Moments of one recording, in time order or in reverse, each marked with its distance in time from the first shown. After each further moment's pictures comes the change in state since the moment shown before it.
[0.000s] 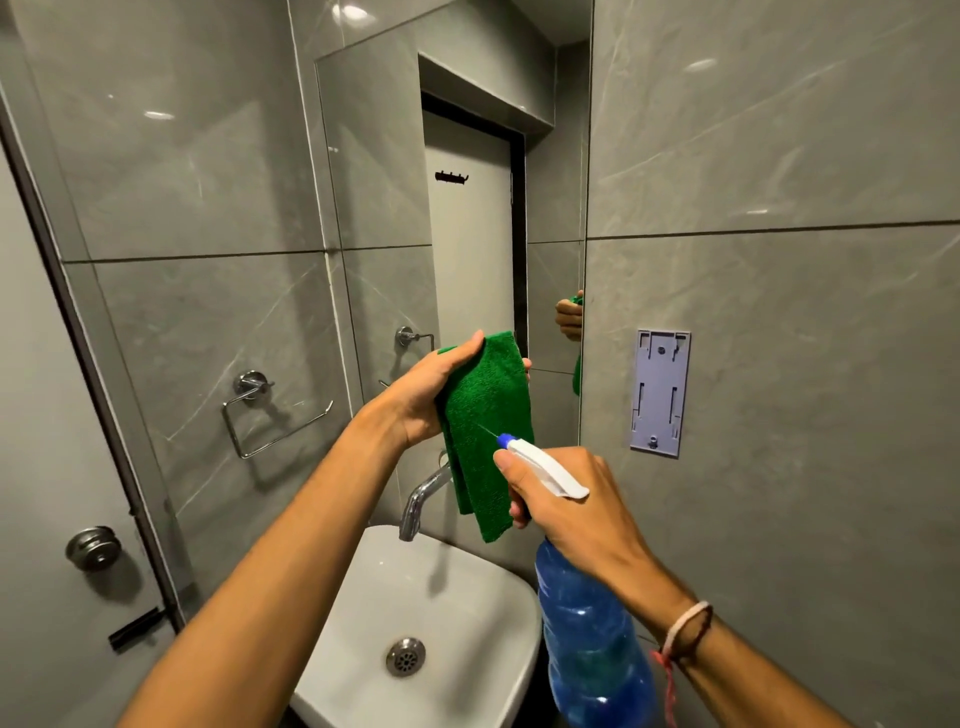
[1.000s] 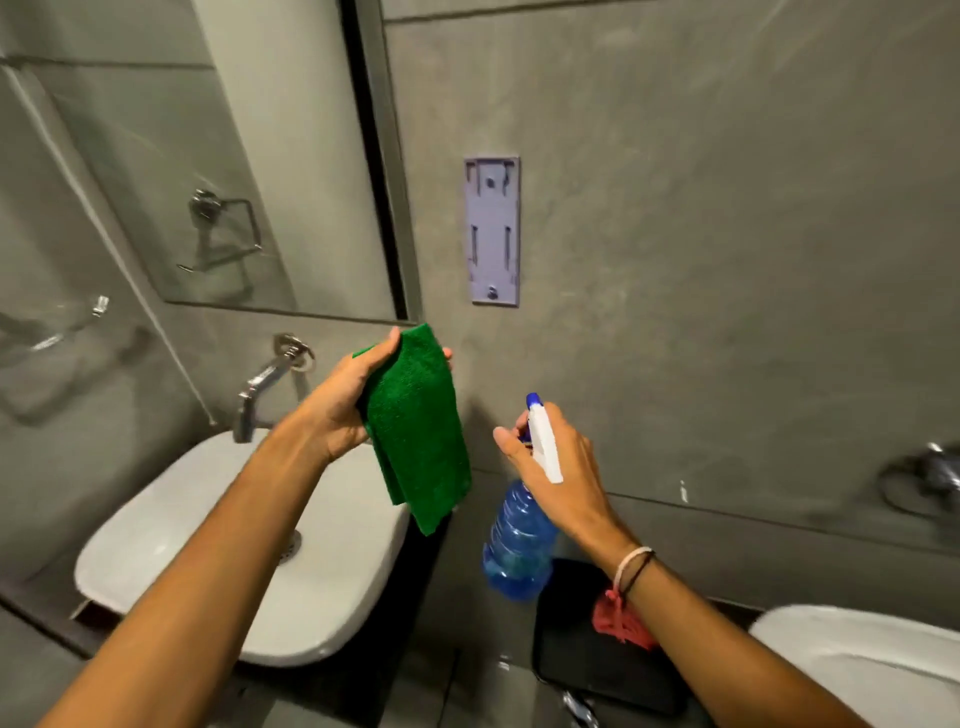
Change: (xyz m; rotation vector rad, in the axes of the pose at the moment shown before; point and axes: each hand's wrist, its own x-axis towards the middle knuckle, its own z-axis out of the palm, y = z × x) left_hand 0.016 -0.161 0.061 -0.193 0.042 -0.261; right_hand -0.094 0.168 -0.066 -0.230 0.199 0.268
